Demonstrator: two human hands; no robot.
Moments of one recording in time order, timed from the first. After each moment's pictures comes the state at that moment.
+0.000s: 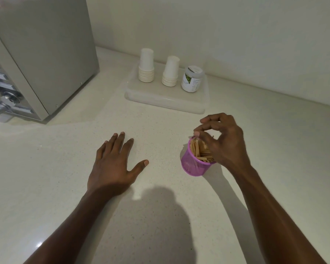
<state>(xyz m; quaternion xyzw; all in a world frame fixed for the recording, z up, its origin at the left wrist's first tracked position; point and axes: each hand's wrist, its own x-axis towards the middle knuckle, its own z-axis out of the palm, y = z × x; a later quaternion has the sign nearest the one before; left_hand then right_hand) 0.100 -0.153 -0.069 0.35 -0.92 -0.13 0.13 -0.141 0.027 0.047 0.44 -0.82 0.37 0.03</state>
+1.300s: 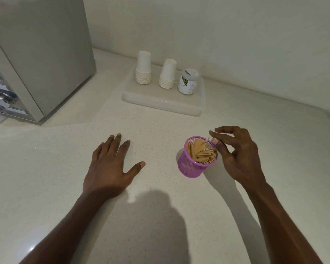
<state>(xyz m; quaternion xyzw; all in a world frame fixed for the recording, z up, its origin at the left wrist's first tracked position) 0.100 -0.153 -0.070 0.35 -0.92 -0.12 0.13 -0.164 0.075 0.027 0.46 -0.83 0.31 0.11</state>
